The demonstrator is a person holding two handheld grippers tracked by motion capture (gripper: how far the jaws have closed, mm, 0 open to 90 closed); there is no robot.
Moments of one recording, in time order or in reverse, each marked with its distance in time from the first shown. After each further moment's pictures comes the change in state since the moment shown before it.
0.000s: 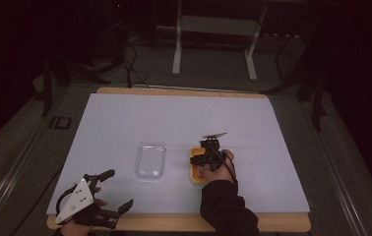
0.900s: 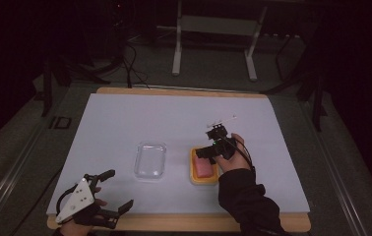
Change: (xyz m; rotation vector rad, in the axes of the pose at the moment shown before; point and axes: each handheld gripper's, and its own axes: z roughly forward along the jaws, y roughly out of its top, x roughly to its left) left arm 0.001 -0.001 0.001 0.003 -0.011 -0.004; right arm -0.022 0.026 -0.044 -0.100 0.123 -0.293
